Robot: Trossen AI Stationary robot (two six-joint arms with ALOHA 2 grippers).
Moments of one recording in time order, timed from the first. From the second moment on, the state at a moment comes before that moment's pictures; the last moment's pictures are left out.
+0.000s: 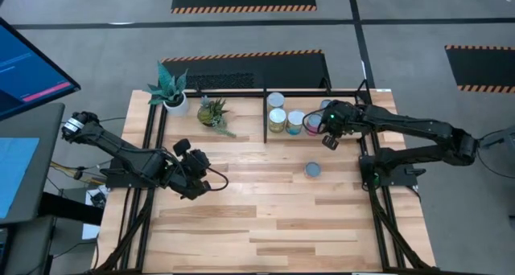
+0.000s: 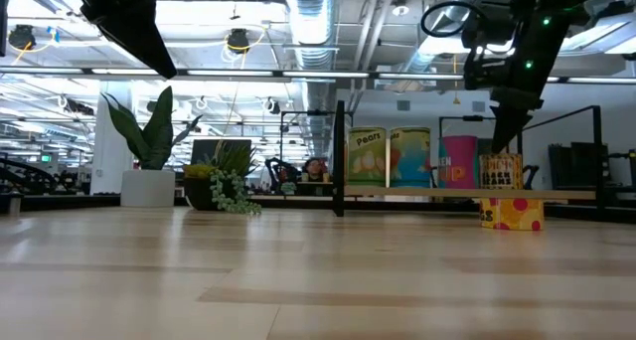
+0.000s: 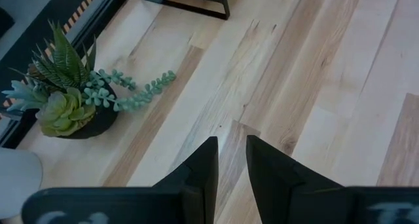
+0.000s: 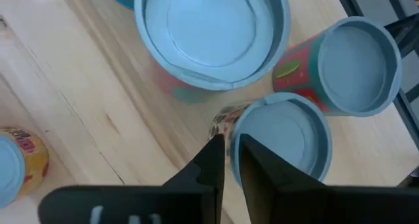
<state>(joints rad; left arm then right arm) -0.45 1.23 0.96 -0.97 -0.70 -0.77 -0.48 1.07 0.75 -0.80 0.25 0.00</state>
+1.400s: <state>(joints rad) -0.45 1.23 0.96 -0.97 -0.69 -0.81 -0.78 1.54 1.28 -0.80 -0.05 0.06</state>
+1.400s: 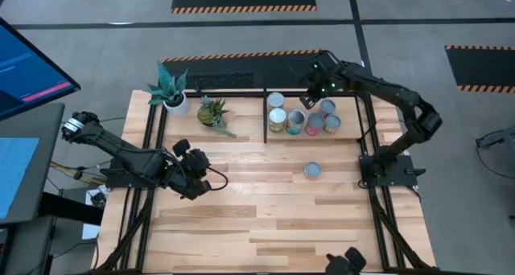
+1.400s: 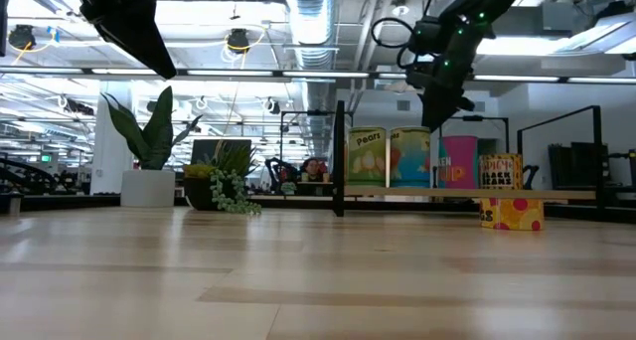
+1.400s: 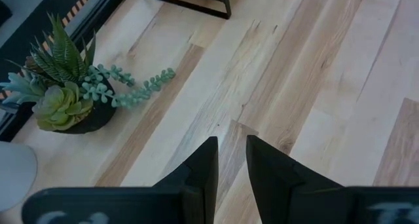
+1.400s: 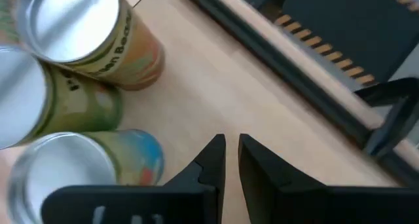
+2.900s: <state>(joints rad) -0.45 1.23 0.96 -0.97 -0.69 -0.82 -0.83 1.67 1.28 -0.98 0.06 0.08</state>
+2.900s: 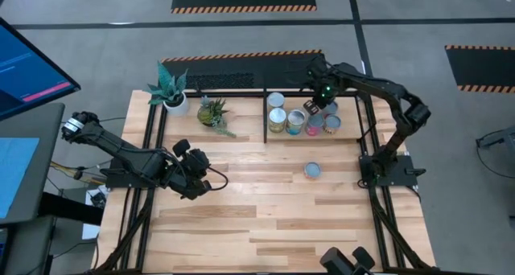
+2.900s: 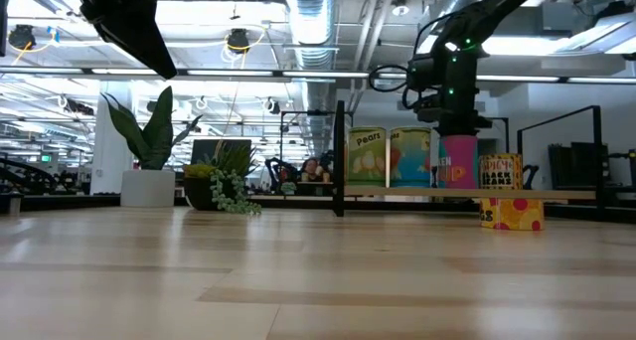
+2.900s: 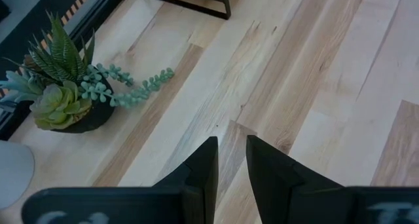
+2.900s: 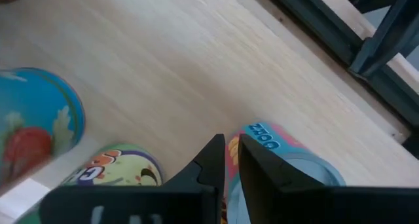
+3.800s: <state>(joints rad) -0.45 1.23 0.96 -0.96 -0.69 -0.85 -0.27 1.17 1.34 -1.16 -0.13 0.20</state>
